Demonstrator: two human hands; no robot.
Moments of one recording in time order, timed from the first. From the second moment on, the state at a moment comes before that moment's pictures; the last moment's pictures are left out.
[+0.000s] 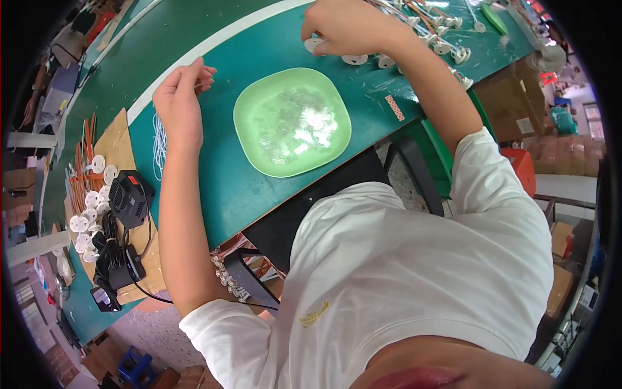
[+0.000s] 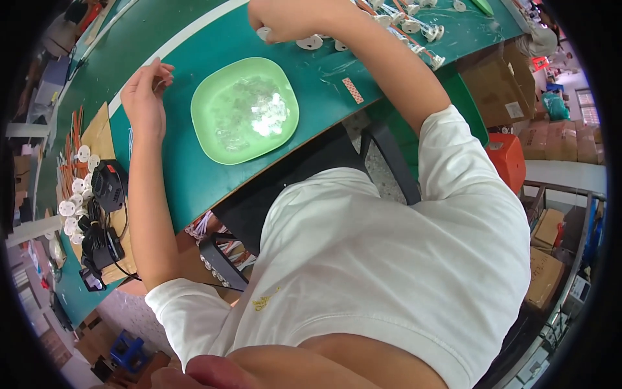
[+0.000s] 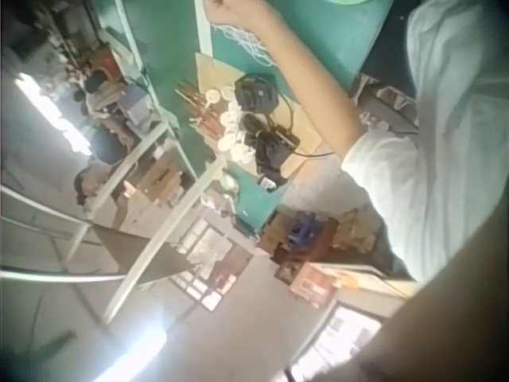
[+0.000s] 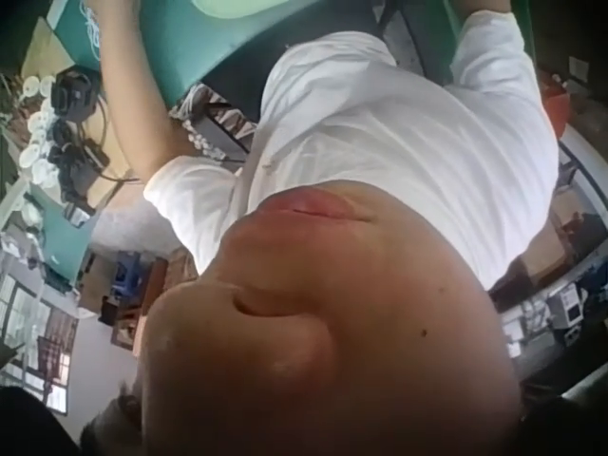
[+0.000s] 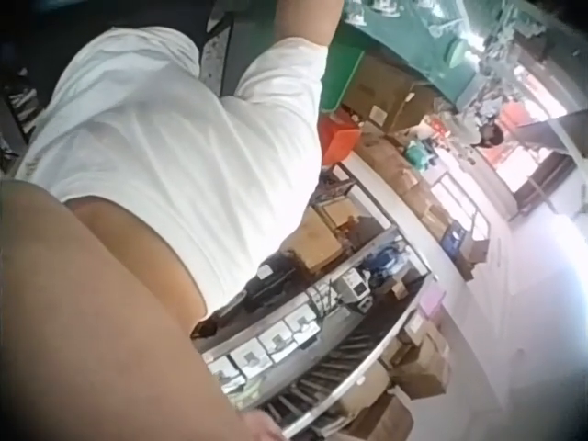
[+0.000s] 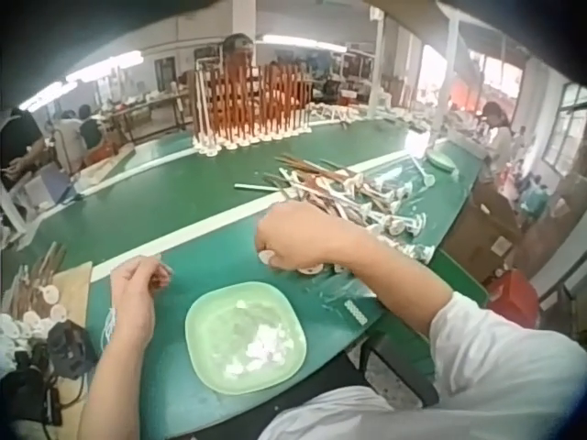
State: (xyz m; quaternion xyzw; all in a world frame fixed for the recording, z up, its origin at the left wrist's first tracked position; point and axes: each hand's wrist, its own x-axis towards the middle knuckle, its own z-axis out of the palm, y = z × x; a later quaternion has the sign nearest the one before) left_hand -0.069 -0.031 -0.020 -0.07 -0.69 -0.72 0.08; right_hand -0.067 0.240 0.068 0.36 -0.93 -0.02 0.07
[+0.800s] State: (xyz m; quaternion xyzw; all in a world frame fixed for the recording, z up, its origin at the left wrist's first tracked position) left_hand -0.031 0.002 -0.029 -0.27 -0.73 -0.53 0.34; right_hand -0.052 0.176 0.000 0.44 -0.73 0.43 0.30
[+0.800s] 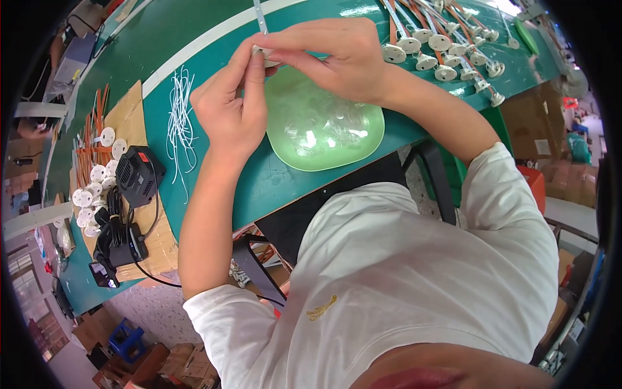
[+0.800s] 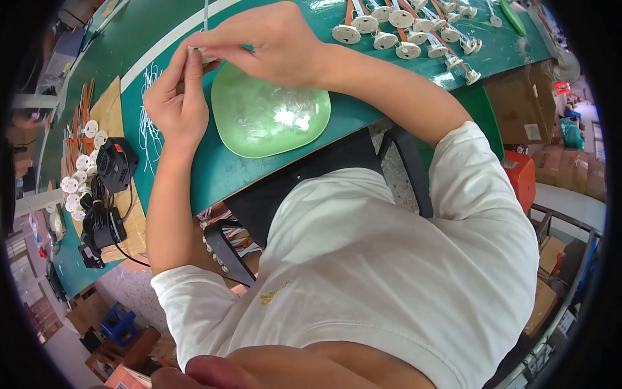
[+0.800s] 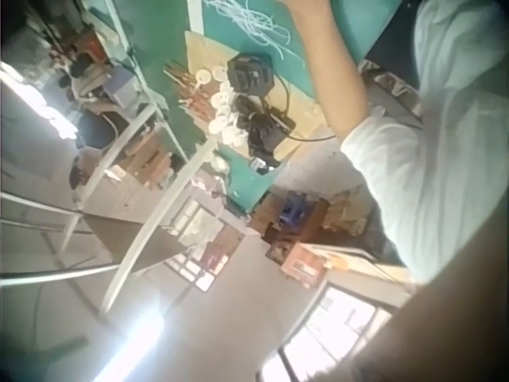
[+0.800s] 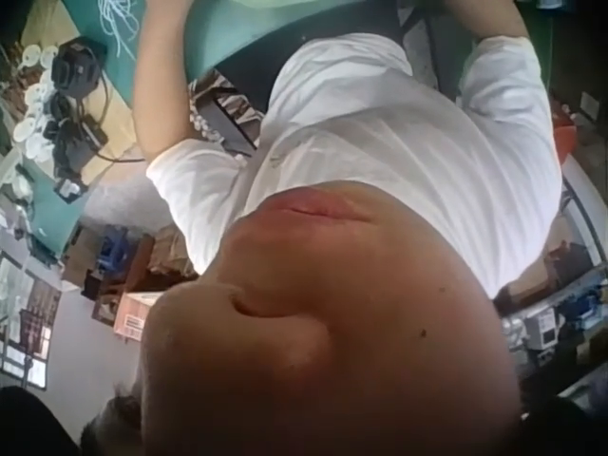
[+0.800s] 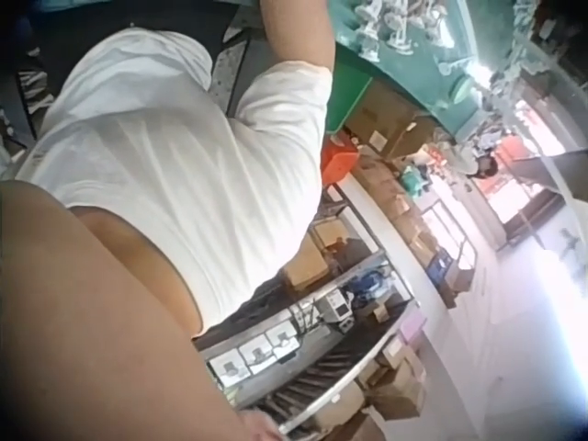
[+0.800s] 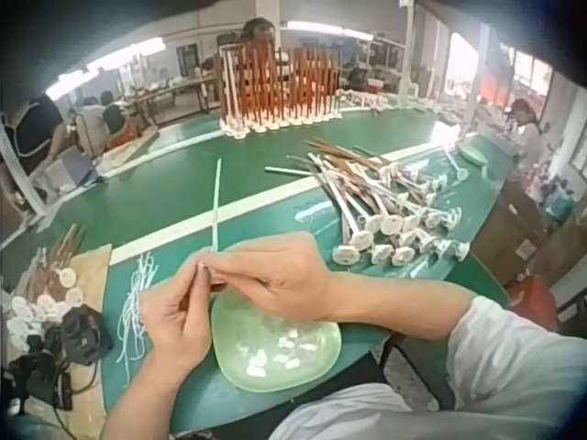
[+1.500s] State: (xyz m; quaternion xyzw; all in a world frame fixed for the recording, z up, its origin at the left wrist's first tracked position) left_hand -0.031 -0.004 -0.031 -0.28 -0.74 -0.50 0.33; right_hand -0.053 0.177 0.000 0.46 -0.73 0.36 0.35
